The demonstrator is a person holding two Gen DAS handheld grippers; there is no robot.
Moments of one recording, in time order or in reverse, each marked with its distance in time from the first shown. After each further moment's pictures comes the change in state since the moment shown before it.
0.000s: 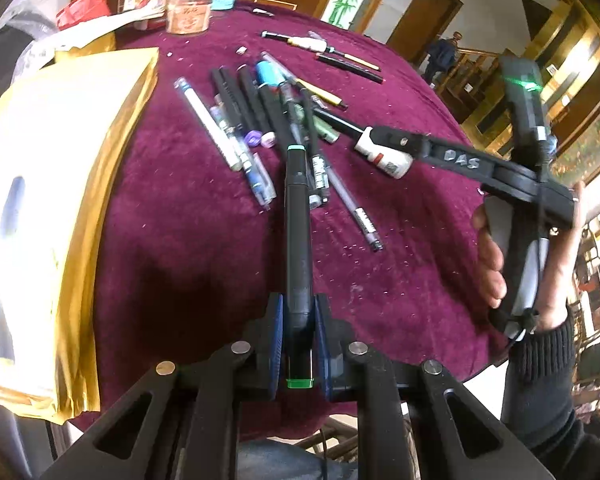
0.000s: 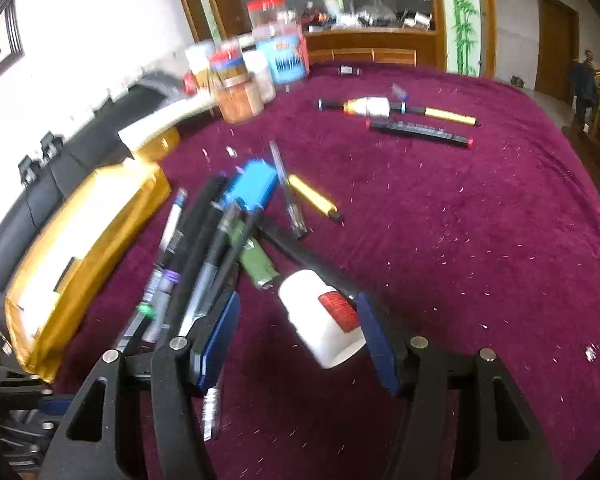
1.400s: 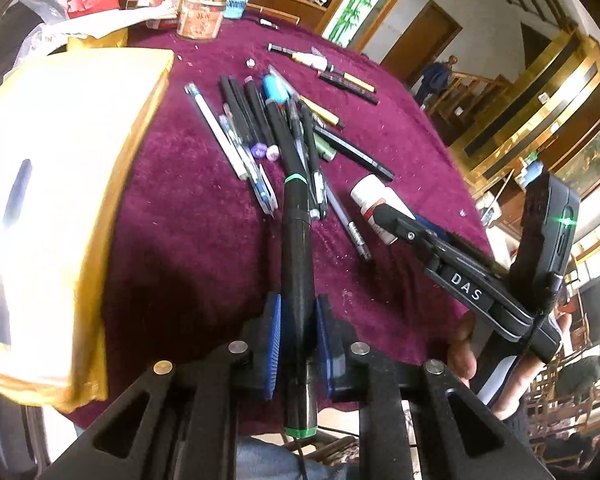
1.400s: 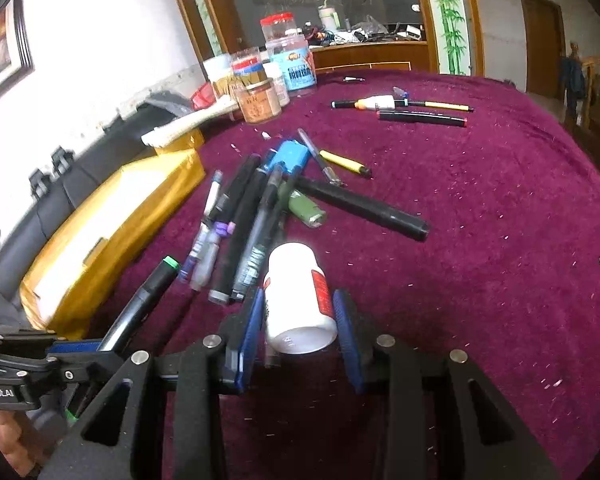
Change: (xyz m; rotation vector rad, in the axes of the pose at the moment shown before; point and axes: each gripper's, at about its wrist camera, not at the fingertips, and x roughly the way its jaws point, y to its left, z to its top) left arm -0.022 0.015 -0.003 -0.058 -0.064 -0.084; right arm -0.038 0.037 -0.066 0.071 -0.127 0.061
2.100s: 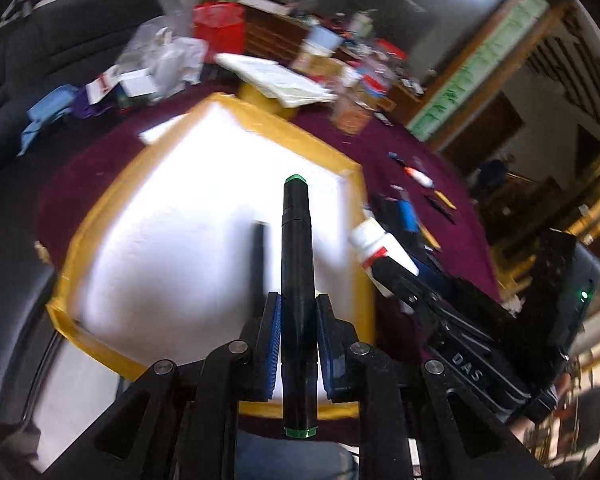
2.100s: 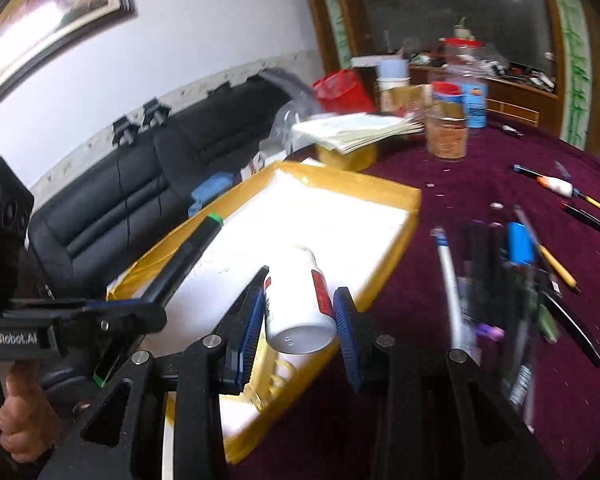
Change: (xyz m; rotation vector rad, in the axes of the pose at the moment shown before) left arm -0.115 0.147 0.016 -0.293 -0.210 0.135; right arm 0.055 0.207 0.047 -0.300 0.053 0.219
